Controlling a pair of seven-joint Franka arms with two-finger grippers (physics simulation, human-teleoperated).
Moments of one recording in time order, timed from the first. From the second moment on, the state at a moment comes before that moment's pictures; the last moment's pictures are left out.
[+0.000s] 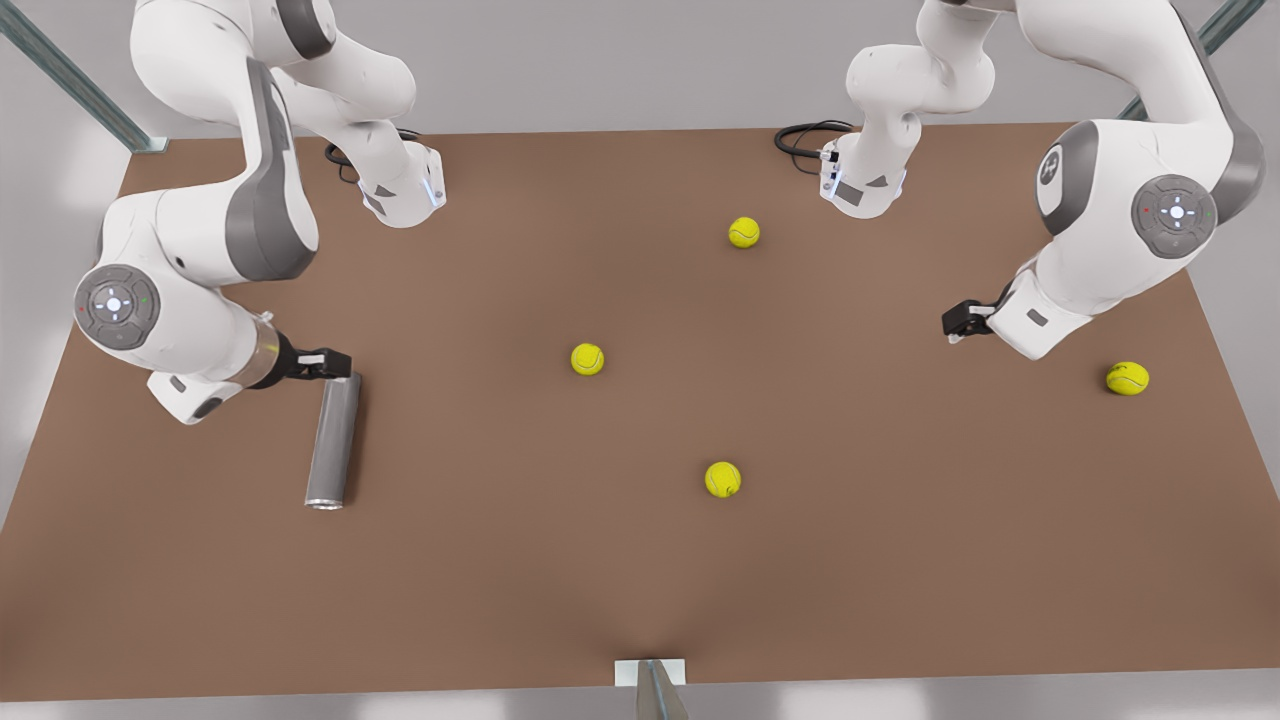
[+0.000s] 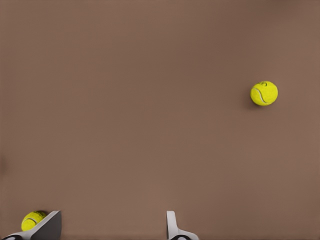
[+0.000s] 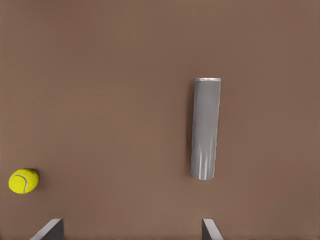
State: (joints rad) left arm -0.12 0.11 -0.01 -1.51 0.03 1.51 -0.09; right arm 0.09 0.29 0.06 -1.30 -0.01 1.41 0.13
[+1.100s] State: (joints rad) left arm -0.13 0.19 0.00 -1.50 0.03 1.54 -0.09; right arm -0.19 0.45 0.06 -1.88 -0.06 2.17 -0.07
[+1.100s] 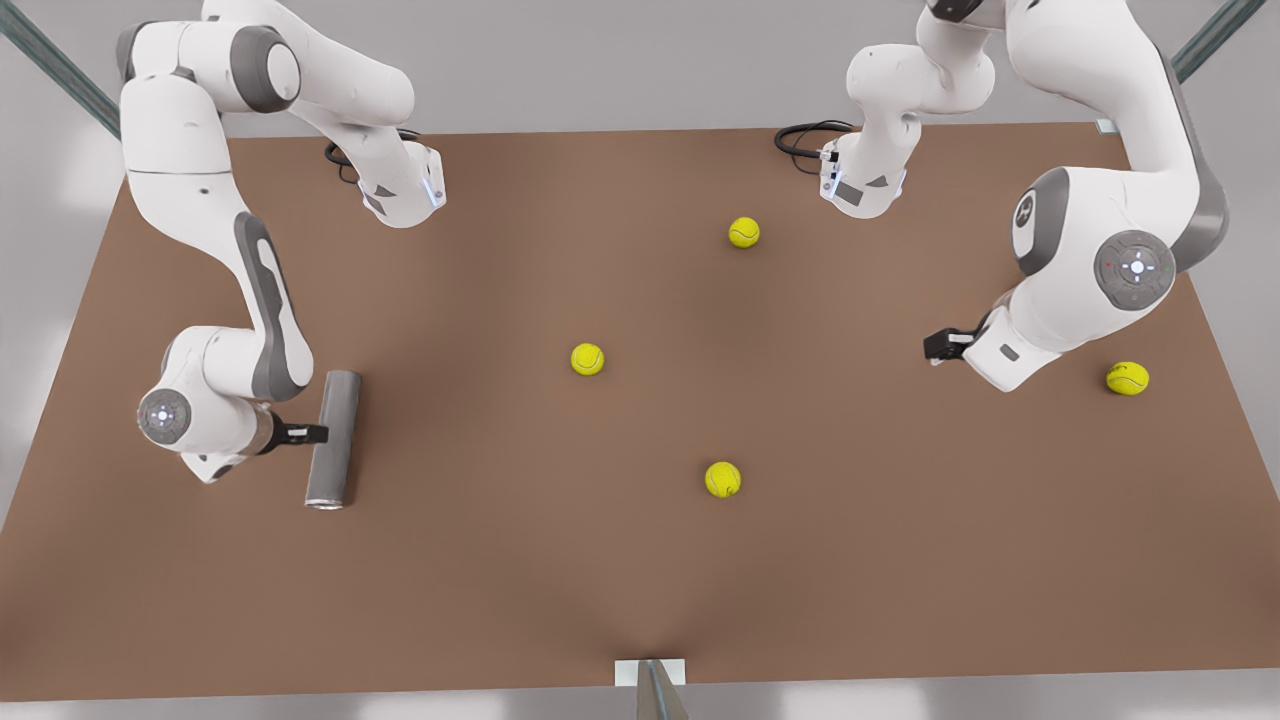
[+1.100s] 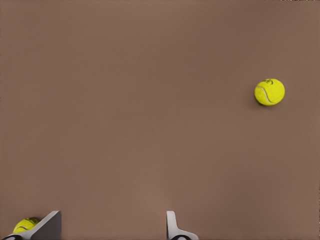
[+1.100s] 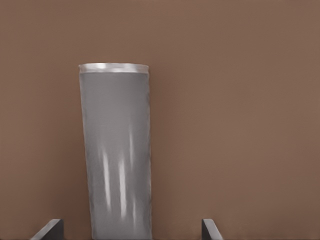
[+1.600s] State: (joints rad) left arm -0.15 0.20 0.00 -1.51 0.03 1.54 -0.09; right arm -0.17 0.52 0.06 -1.93 -0.07 2.21 -0.01
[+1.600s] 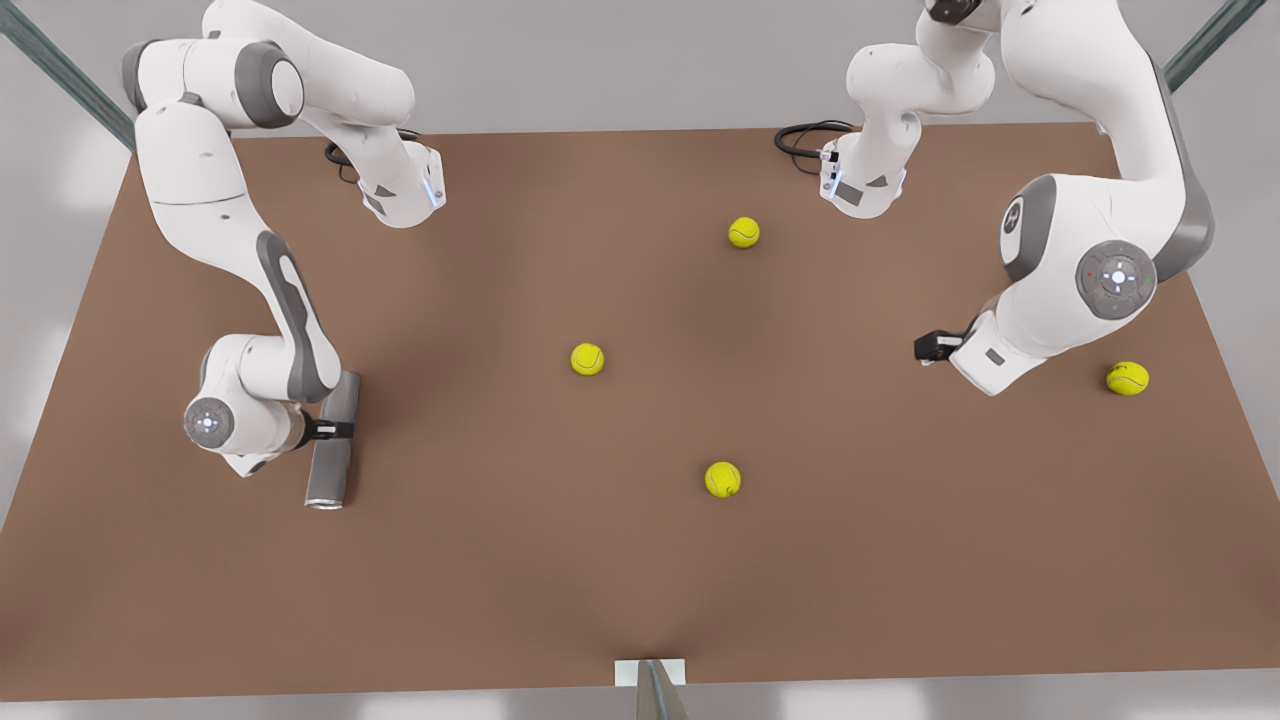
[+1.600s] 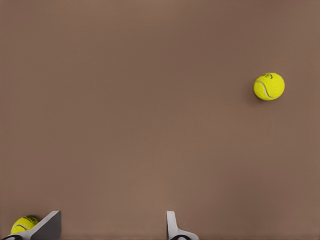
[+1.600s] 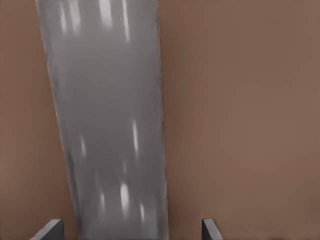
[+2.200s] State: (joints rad) left arm -0.15 0.21 0.00 -1.51 0.03 1.53 -0.10; right arm -0.17 0.57 0.06 -1.96 -0.07 2.21 0.00
